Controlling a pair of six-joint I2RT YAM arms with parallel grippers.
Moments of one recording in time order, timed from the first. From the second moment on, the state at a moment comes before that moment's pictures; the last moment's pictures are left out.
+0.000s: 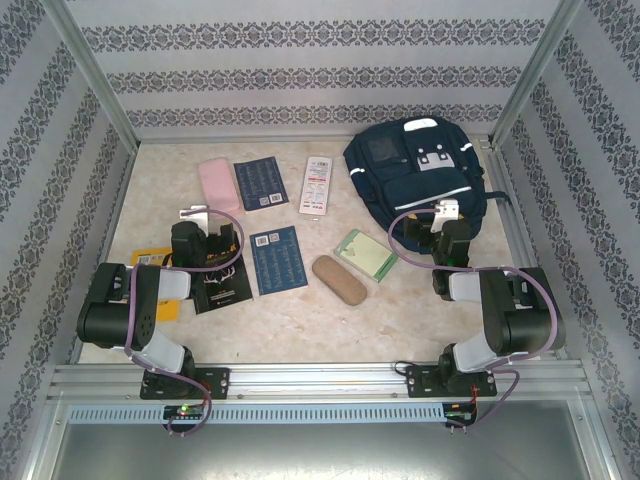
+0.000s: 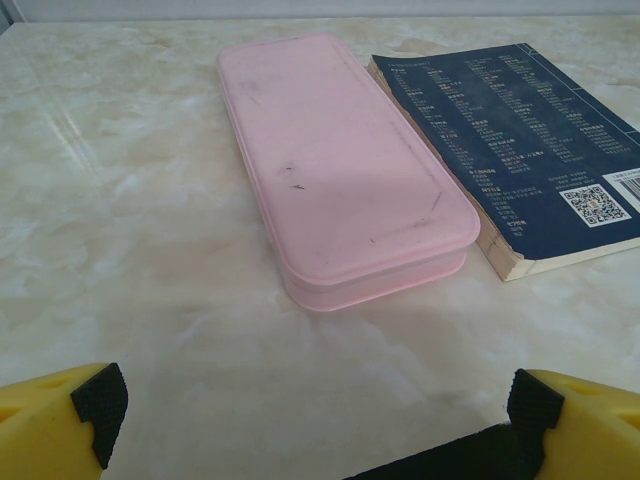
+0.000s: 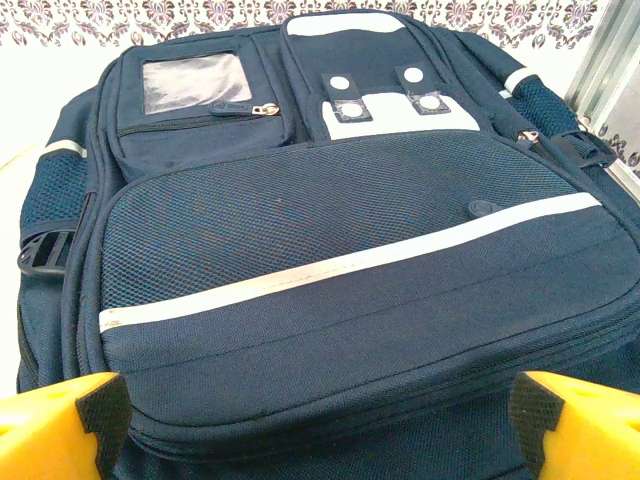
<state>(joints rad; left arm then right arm) -0.01 1.56 0.42 0.71 -0.07 -0.02 0.02 1.51 0.38 0.81 0.04 0.03</state>
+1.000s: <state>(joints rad) 0.00 1.19 1.05 -0.41 -0.09 -0.43 0.00 1.08 0.68 -0.05 0.05 0.43</state>
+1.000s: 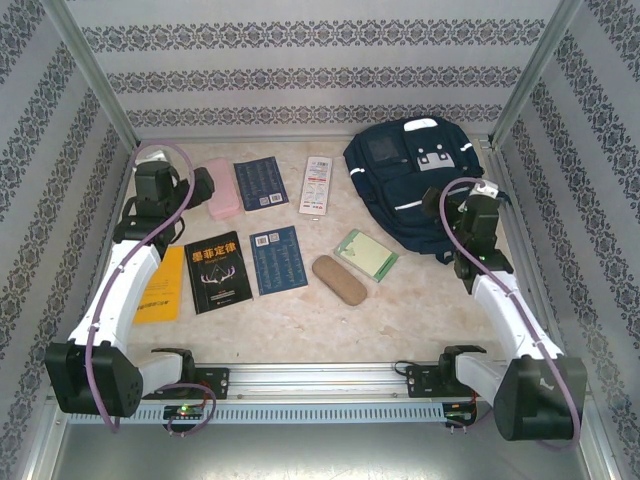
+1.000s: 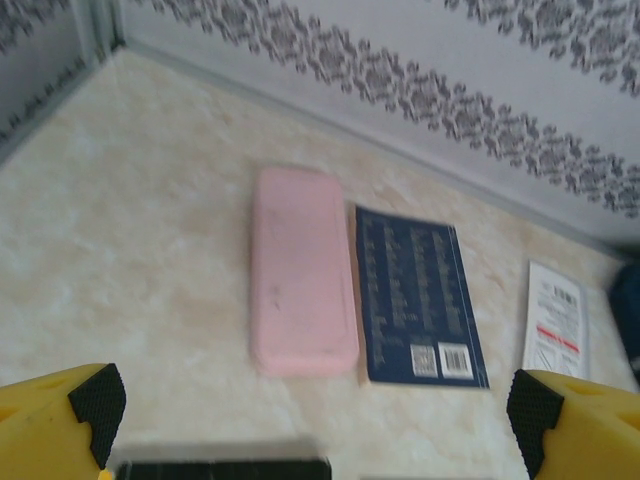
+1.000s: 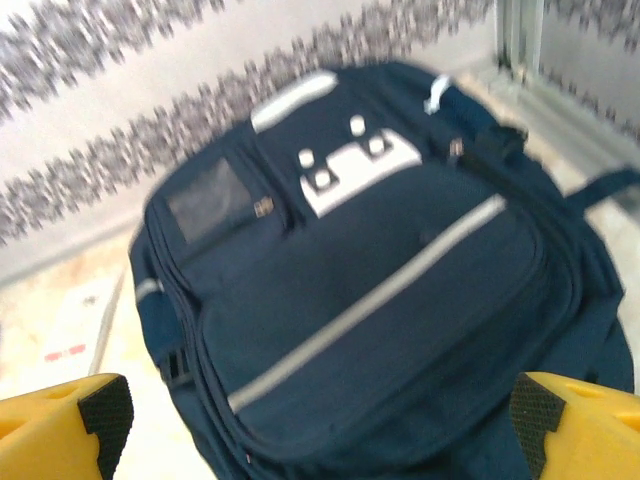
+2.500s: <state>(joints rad) -0.05 1.16 1.14 -0.68 0.06 -0.48 0.59 1.85 1.24 -0.44 -0.08 0.76</state>
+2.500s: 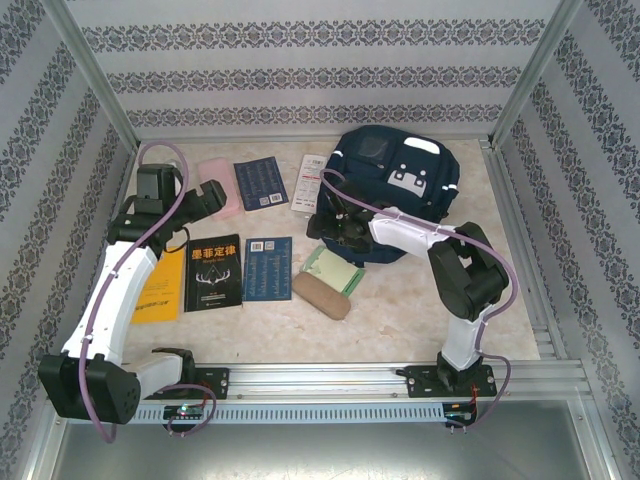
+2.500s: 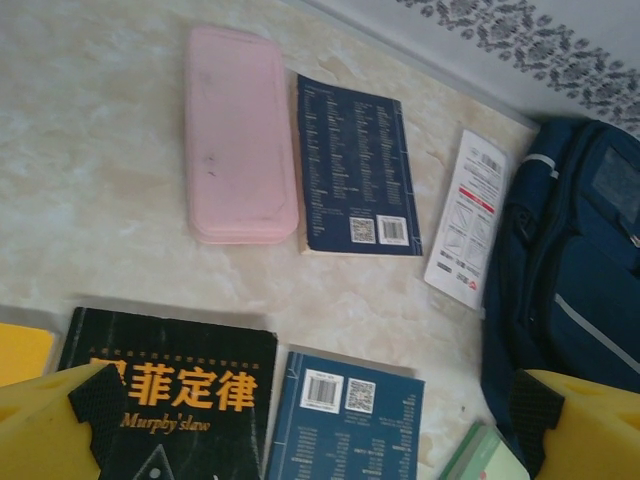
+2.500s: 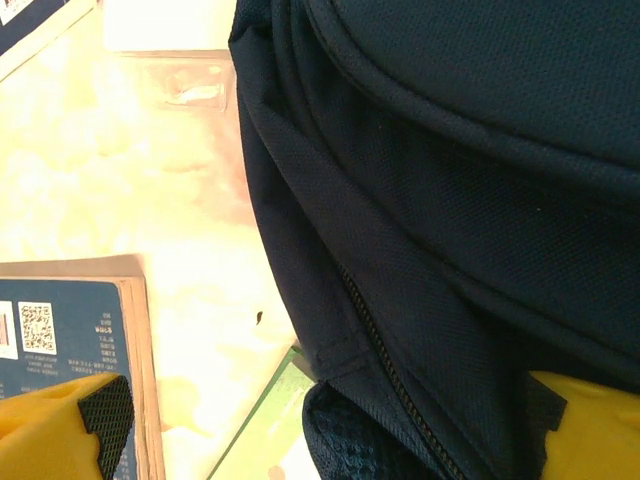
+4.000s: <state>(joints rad) -0.64 2.12 1.65 -0.60 0.05 -0.79 0.18 1.37 0.98 -0.56 0.01 0.46</state>
